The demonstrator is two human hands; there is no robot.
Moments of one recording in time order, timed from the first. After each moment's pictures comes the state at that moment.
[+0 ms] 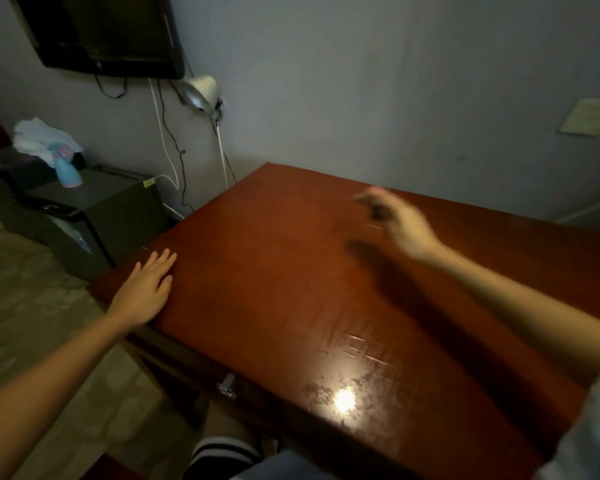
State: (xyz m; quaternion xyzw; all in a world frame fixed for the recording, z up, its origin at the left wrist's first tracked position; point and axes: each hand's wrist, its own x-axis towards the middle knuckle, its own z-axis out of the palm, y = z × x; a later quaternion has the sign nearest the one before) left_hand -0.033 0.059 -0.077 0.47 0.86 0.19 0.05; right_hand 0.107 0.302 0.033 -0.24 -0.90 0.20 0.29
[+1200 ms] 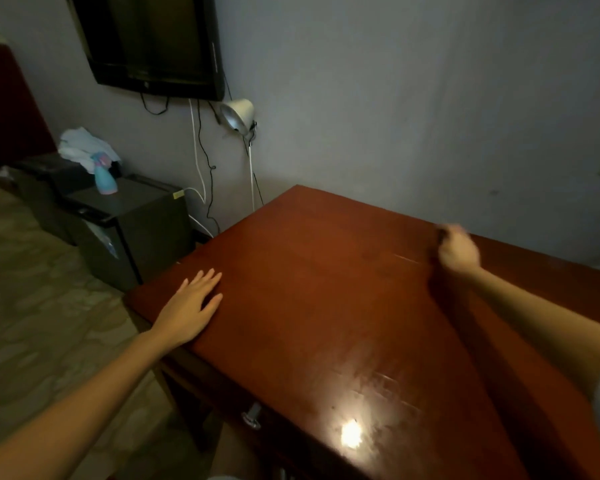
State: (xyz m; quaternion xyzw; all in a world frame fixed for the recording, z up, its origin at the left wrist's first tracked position) left_hand -0.024 0.066 -0.079 0.50 0.84 0.20 0.05; right_hand 0.310 0.454 -0.037 -0.52 -0.82 0.11 0.24
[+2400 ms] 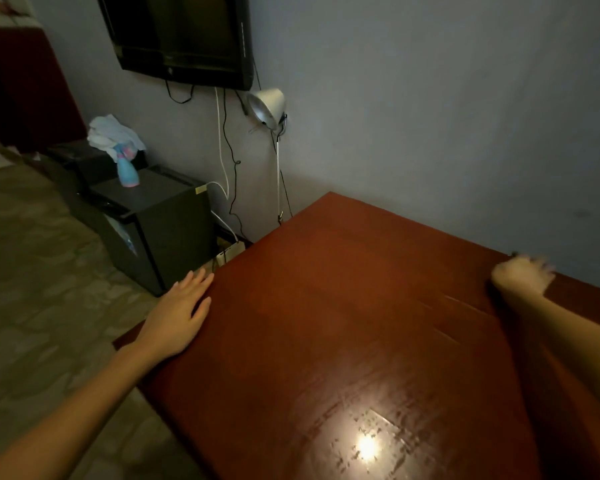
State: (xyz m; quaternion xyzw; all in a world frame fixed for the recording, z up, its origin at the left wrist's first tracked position) left_hand -0.112 0.098 -0.088 0.47 0.87 0.17 0.02; right_hand 0.245 0.560 -0.067 -0.72 -0.68 0.07 0.15
